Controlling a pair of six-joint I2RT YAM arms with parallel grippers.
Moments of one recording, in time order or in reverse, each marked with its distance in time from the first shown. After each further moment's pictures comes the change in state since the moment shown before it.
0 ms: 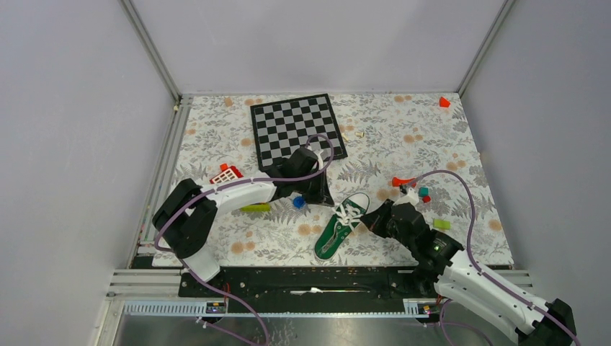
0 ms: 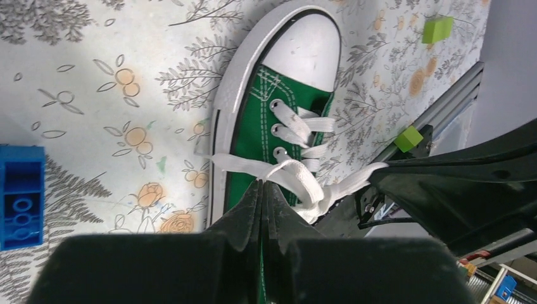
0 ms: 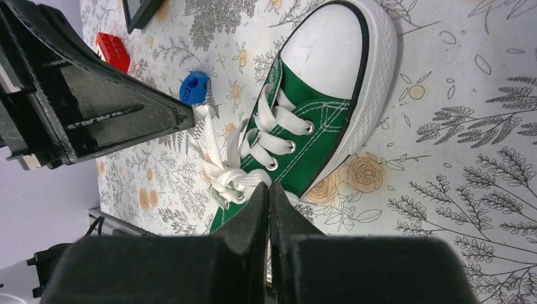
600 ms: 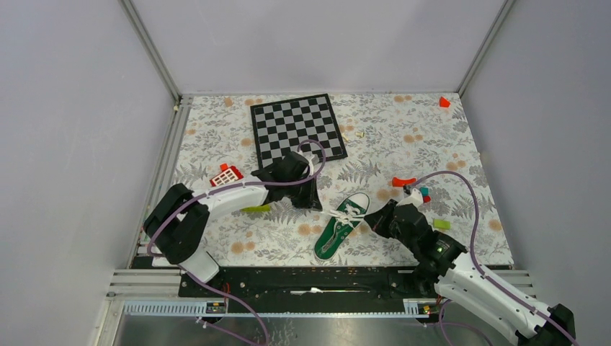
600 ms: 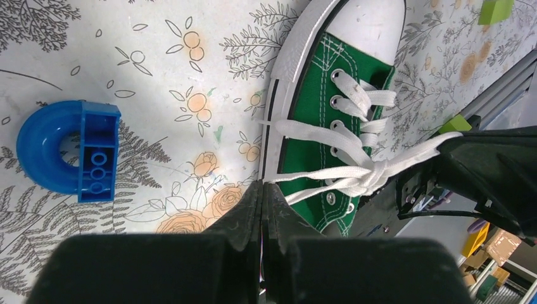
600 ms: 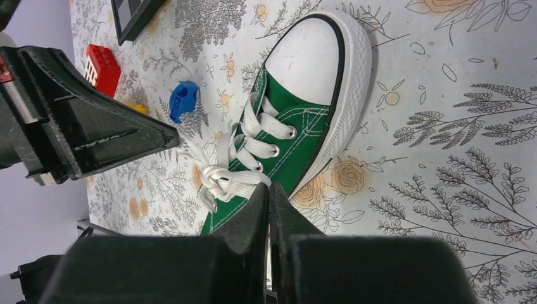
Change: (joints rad) left arm 0.037 -0.061 -0.099 -0.043 -0.038 0.081; right arm -0.005 -0.044 0.009 -0.055 0.045 -0.020
